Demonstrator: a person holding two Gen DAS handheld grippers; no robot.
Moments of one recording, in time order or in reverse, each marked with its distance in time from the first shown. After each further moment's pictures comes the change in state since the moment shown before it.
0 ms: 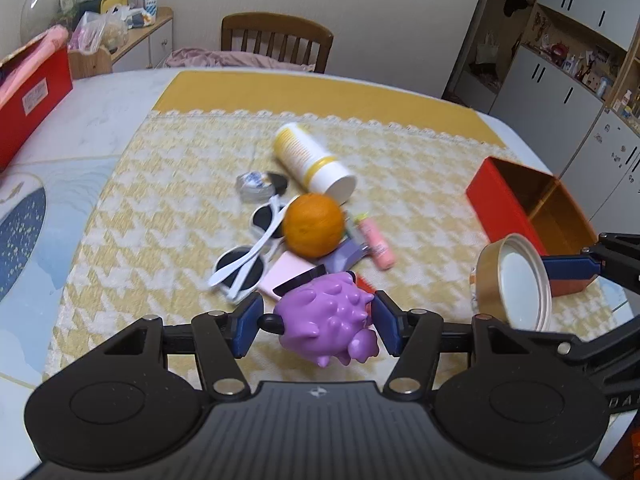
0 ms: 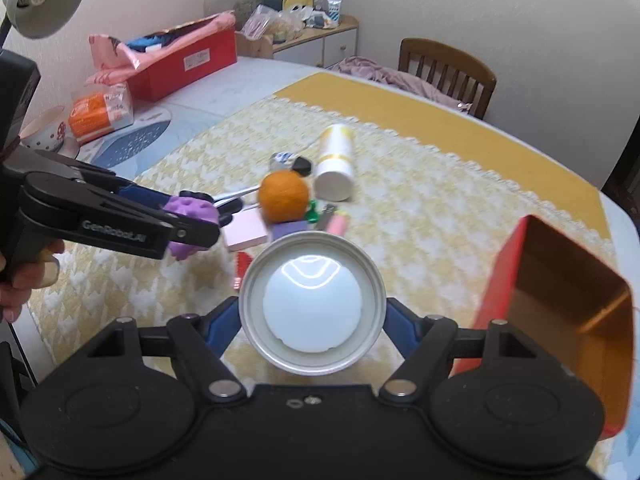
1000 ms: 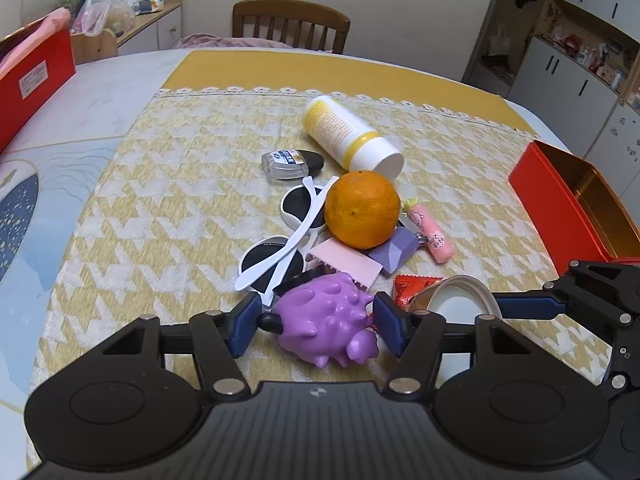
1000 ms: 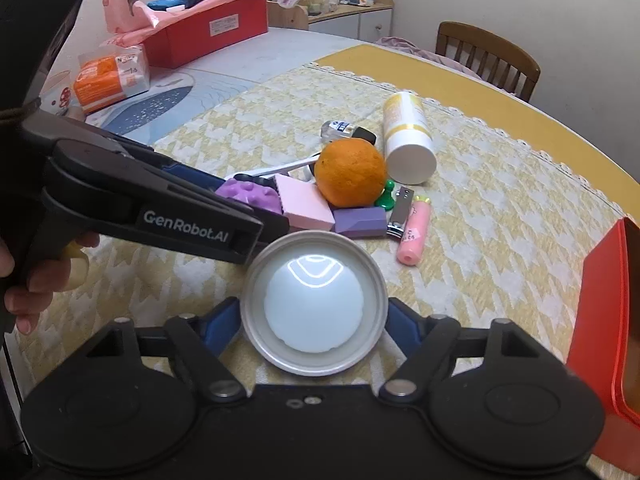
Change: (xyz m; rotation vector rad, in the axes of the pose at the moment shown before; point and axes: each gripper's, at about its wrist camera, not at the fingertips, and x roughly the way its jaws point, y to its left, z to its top) left arm 0.049 0.035 -0.009 0.006 0.024 0.033; right arm 0.082 0.051 0.001 -0.036 0.047 0.051
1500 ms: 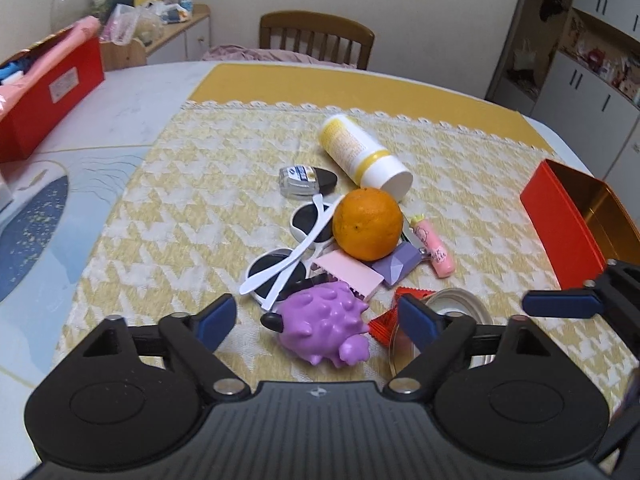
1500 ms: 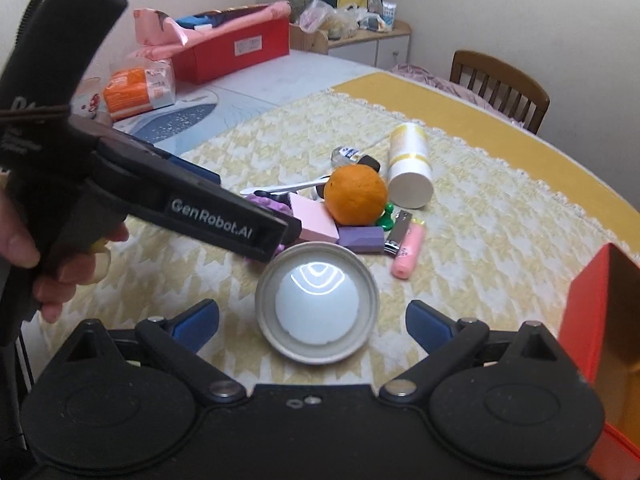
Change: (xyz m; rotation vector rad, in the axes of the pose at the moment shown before) left arm -0.014 -0.010 0.001 -0.043 -0.025 0.074; right arm -0.027 -0.002 -0.003 -0.057 -0.059 0.044
